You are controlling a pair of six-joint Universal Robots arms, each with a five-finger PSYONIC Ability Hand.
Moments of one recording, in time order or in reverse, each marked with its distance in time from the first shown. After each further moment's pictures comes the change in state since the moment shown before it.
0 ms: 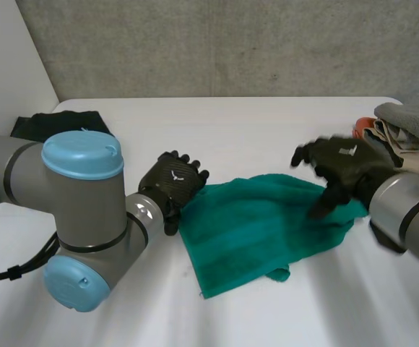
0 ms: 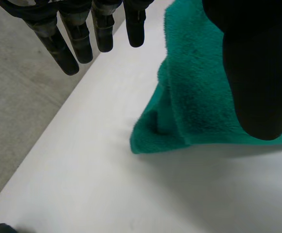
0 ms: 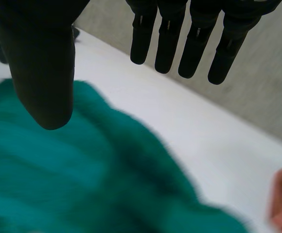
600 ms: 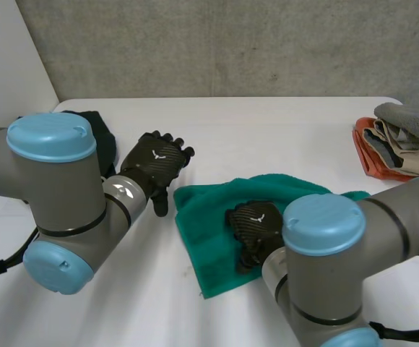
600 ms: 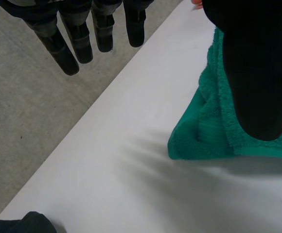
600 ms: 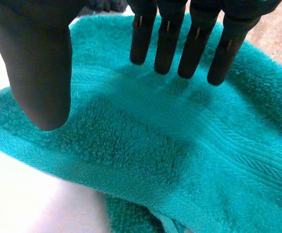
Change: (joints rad) left arm 0.069 0.051 -0.009 0.032 0.021 -0.076; right arm 0.371 0.416 -0.021 -0.339 0.277 0.063; left_hand 0.000 0.000 0.000 0.000 0.000; right_hand 0.031 0.035 0.024 0.032 0.058
